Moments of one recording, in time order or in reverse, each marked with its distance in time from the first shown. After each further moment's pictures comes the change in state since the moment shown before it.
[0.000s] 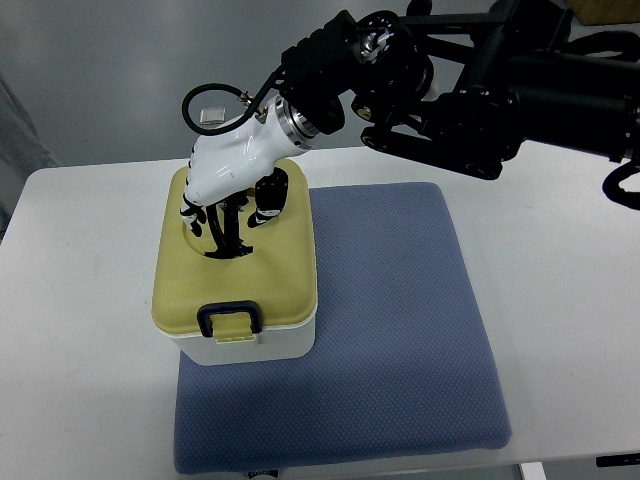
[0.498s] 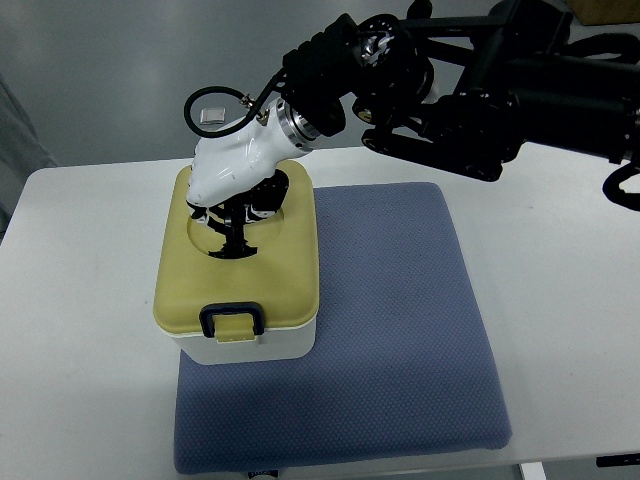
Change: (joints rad) left arm 0.000 0.000 0.000 0.000 0.000 0.000 0.000; right arm -0.002 0.000 -0.001 0.000 0.001 -0.004 0.000
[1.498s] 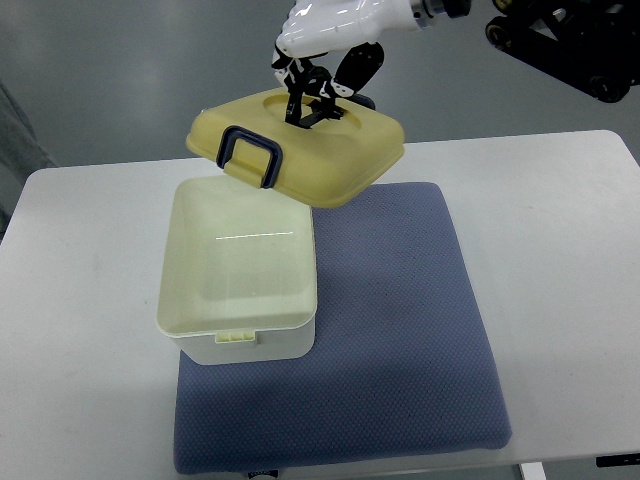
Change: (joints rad) left arm 0.000 0.000 0.000 0.000 0.000 0.000 0.000; right arm -0.018 -0.310 0.127 -0.047 0.030 -0.035 0.000
